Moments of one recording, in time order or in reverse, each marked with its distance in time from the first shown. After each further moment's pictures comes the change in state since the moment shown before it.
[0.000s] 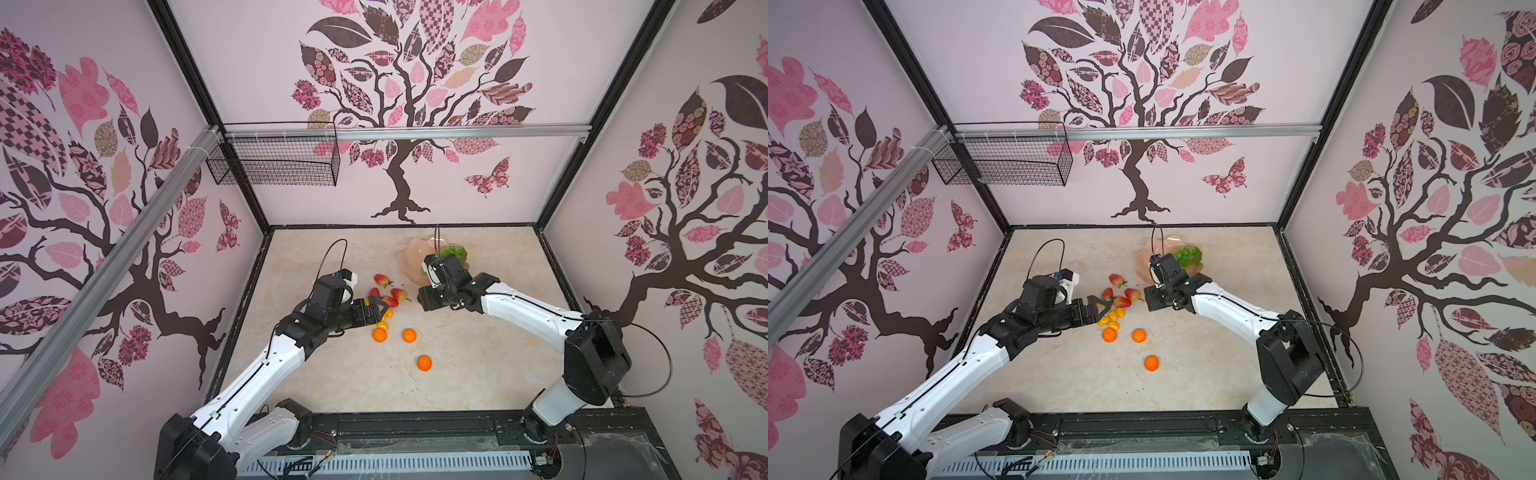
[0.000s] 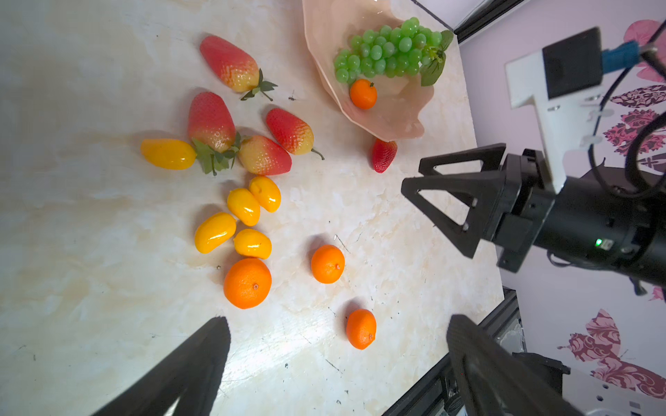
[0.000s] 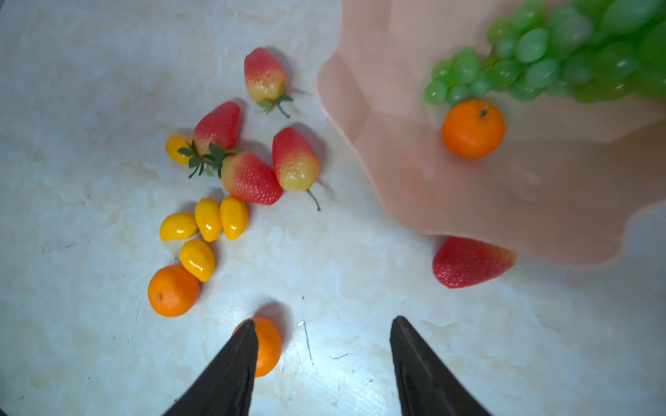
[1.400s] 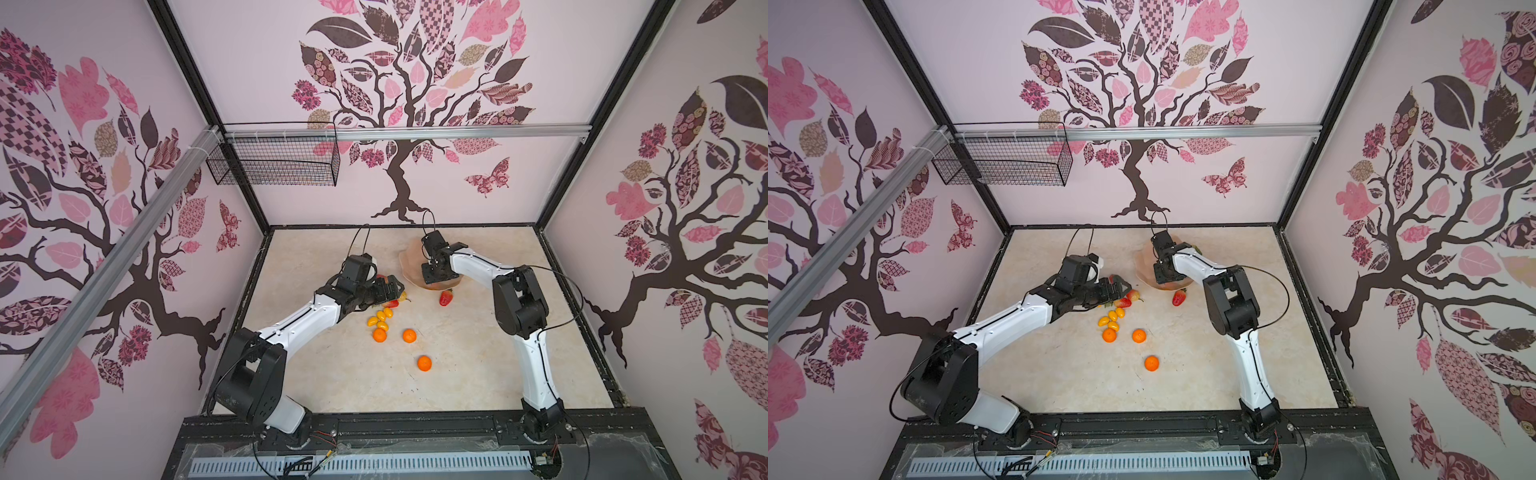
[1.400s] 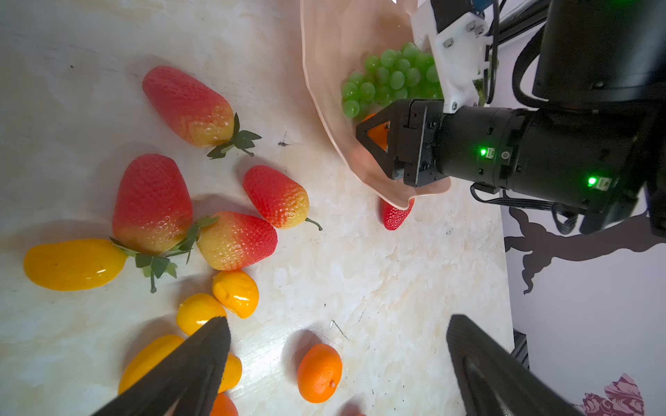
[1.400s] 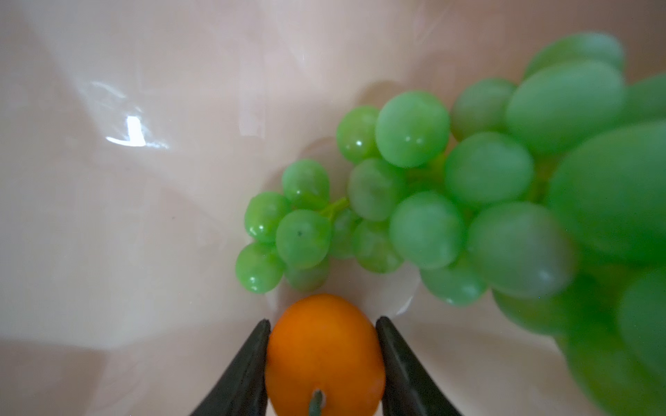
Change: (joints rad) left arm 0.000 0.472 0.193 0.248 0.005 -0.045; right arm -0.216 0.655 0.627 -0.182 0.146 -0.081
